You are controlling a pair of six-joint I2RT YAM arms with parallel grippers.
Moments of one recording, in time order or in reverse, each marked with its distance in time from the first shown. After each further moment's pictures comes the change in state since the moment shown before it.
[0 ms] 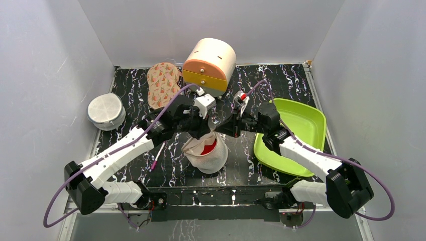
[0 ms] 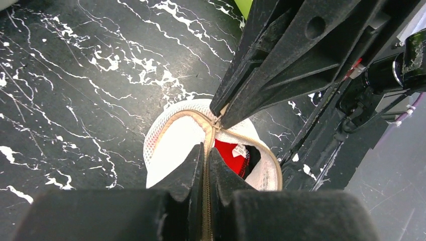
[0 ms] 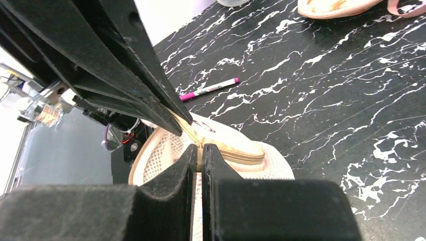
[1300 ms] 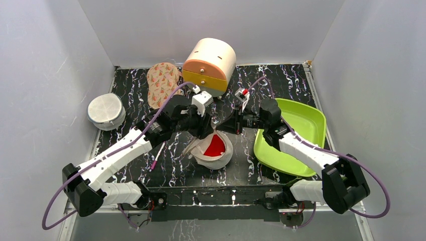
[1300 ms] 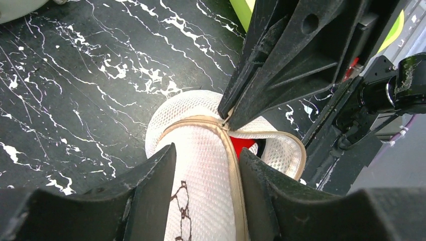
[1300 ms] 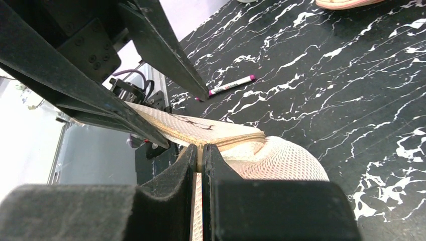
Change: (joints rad) left arm 0.000 -0.029 -0.012 0.048 -0.045 -0.045; right arm -0.066 0.050 0.030 0.018 -0.113 0.095
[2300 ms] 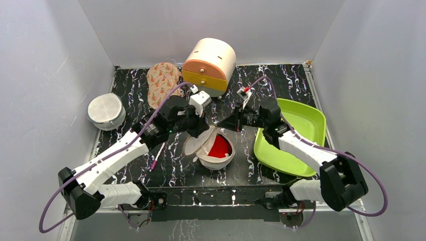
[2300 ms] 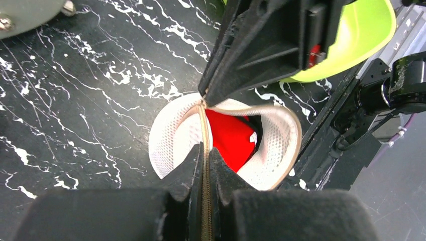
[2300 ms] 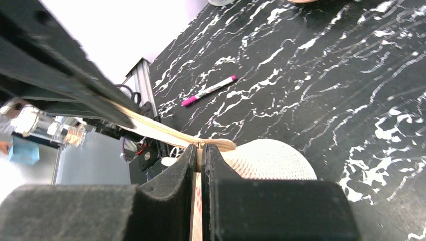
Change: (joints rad) left arm -0.005 -0.028 0.001 -0.015 -0.005 0.007; right arm 0.001 0.013 0.010 -0.030 0.076 0.023
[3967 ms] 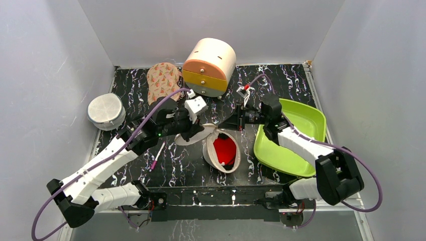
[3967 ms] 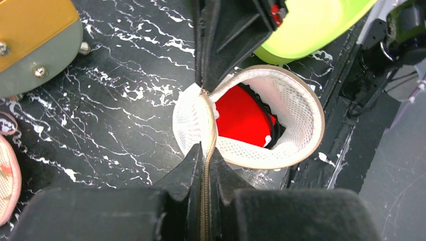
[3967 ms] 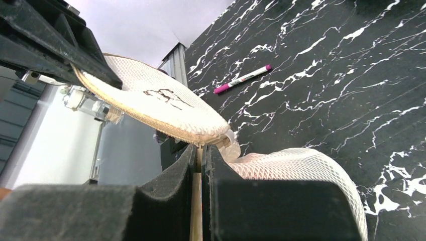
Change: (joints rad) left arm -0.006 -0.109 0.031 -0.080 0.051 0.216; right arm -0.067 0.061 0.024 0.055 -0.195 0.093
